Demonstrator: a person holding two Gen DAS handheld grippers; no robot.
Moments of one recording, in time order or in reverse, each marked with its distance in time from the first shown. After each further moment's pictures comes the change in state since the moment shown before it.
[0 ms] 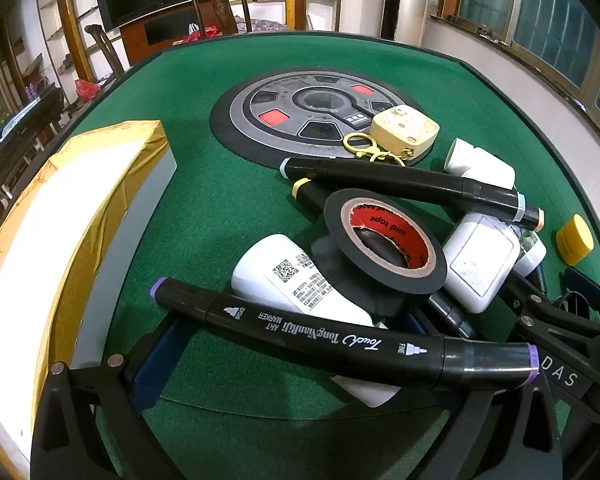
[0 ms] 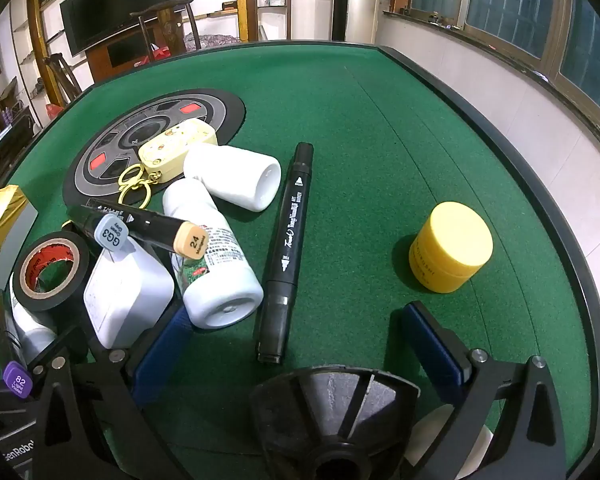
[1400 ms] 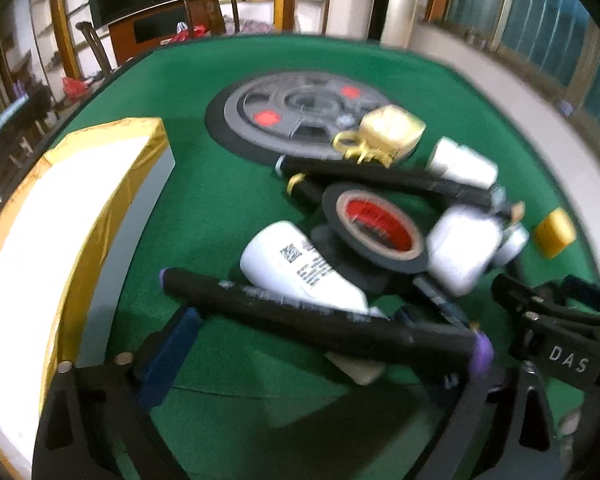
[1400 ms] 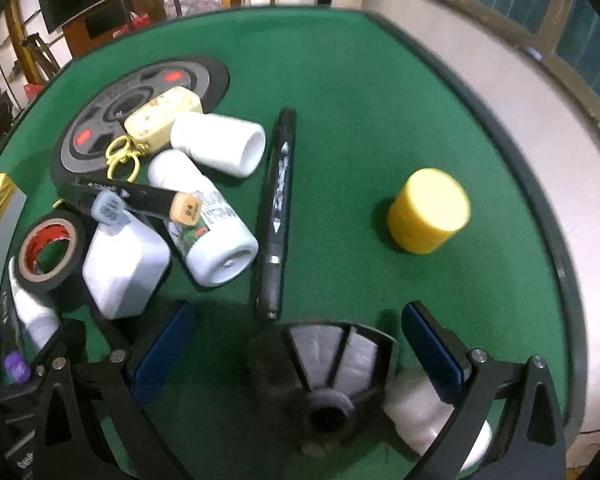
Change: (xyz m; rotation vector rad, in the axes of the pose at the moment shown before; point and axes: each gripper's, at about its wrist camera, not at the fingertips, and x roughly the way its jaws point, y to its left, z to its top) left arm -0.024 0.017 -0.007 -0.019 -0.027 -0.107; right arm -0.015 0.004 0.004 0.012 0.132 -0.067
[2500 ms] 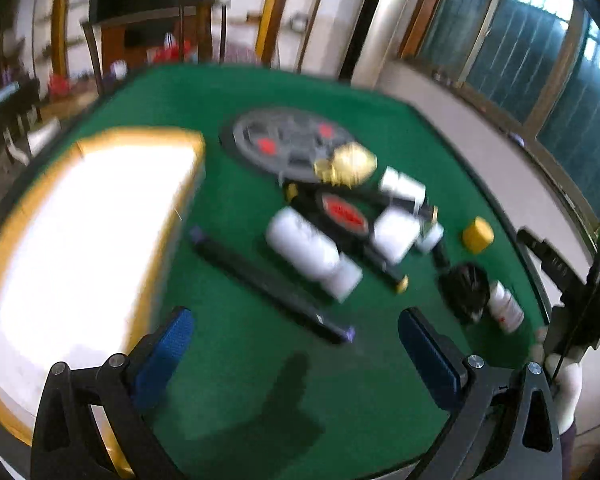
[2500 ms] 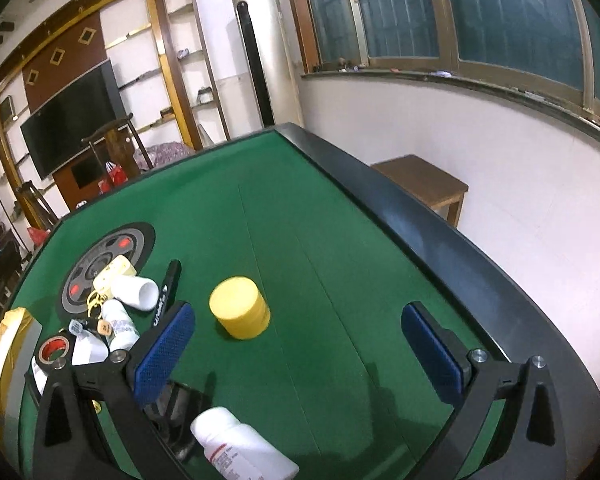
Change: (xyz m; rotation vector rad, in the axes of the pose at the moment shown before) left arm -0.071 0.026 -0.036 -0.024 -0.030 -0.152; right arm -0.052 -0.145 -0.033 0.303 -0.439 0.065
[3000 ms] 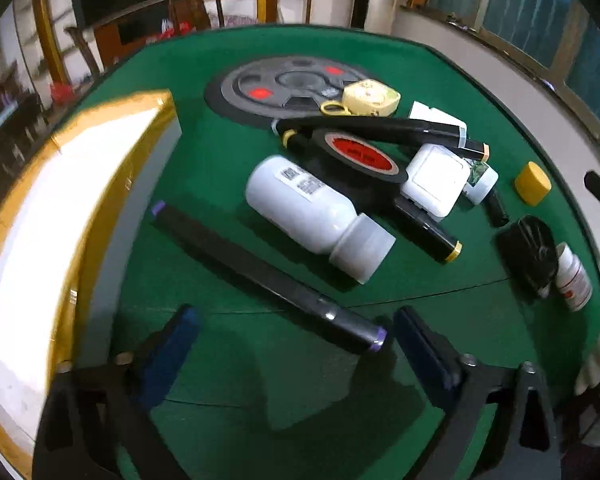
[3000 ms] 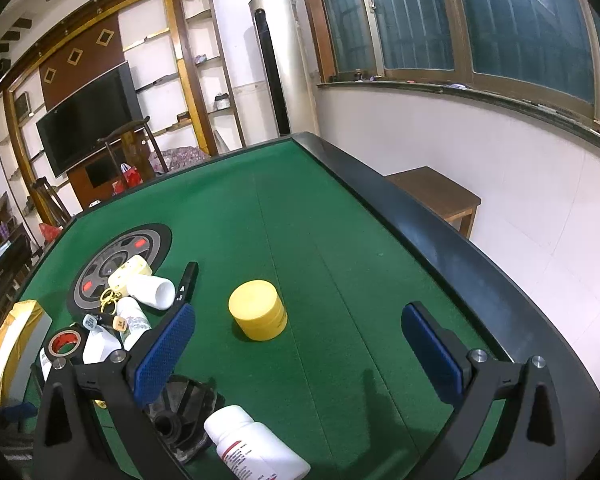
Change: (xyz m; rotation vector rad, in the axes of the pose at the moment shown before) left arm 0.053 -0.020 -0.008 0.120 0.094 0.169; right arm -0.004 0.009 -0.001 -0.032 -0.023 0.039
